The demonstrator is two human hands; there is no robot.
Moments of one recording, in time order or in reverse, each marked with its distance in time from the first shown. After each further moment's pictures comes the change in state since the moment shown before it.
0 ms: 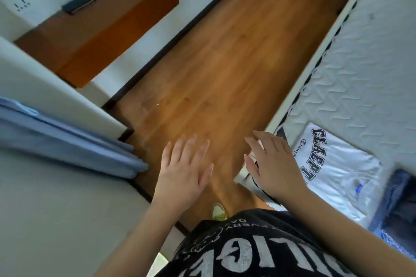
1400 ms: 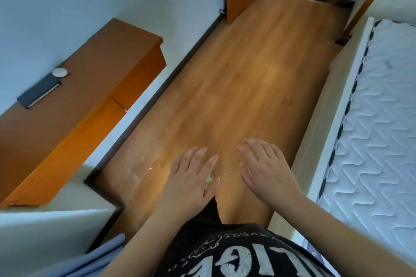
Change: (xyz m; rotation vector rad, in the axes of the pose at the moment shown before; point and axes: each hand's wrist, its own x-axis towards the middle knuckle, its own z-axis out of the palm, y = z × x) left_hand 0.456 -0.117 -0.049 -0.055 -0.058 0.214; right_hand 0.438 0.114 0.055 -0.031 -0.050 0.024
